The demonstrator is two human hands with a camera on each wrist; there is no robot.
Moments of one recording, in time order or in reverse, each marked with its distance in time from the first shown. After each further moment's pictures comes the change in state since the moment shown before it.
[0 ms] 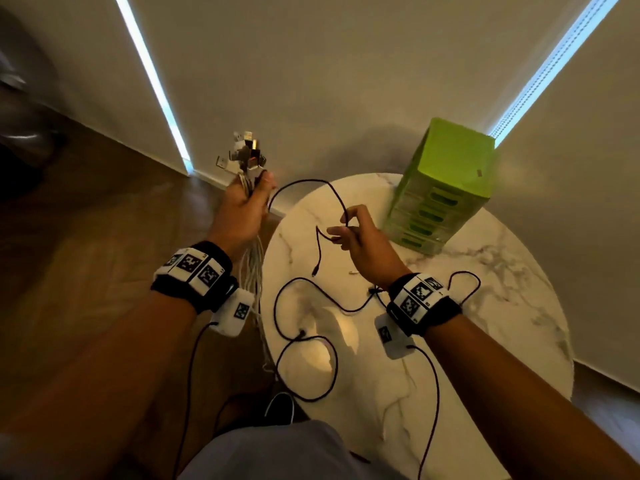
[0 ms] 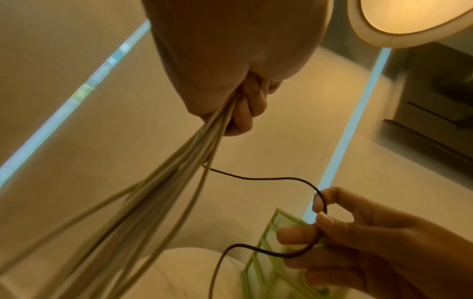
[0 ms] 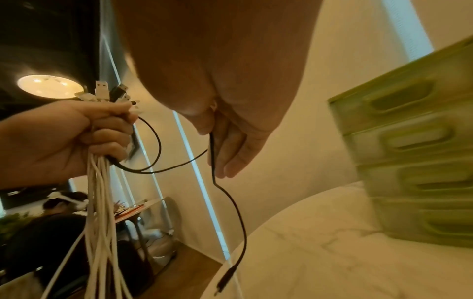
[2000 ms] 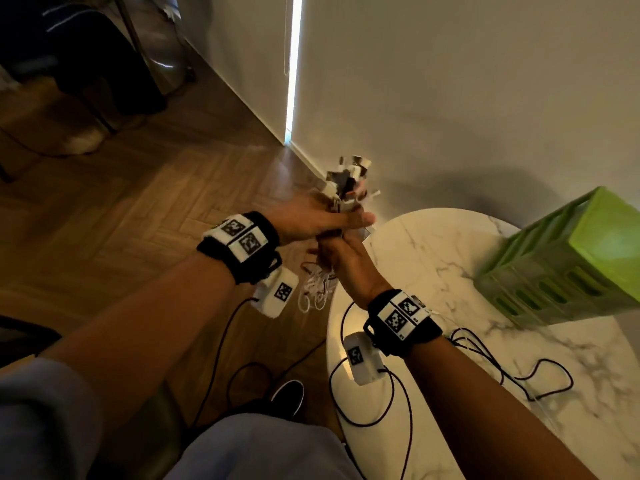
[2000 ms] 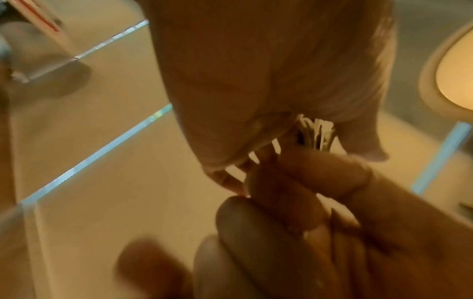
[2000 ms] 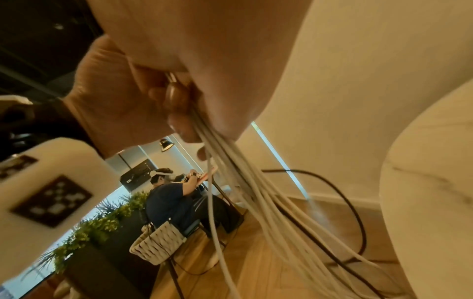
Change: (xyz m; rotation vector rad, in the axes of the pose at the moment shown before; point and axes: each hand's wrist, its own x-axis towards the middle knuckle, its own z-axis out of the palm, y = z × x) left_hand -0.008 0.001 -0.118 0.041 -0.422 -0.187; right_hand 0.044 -0.102 0.175 0.464 -0.426 0.014
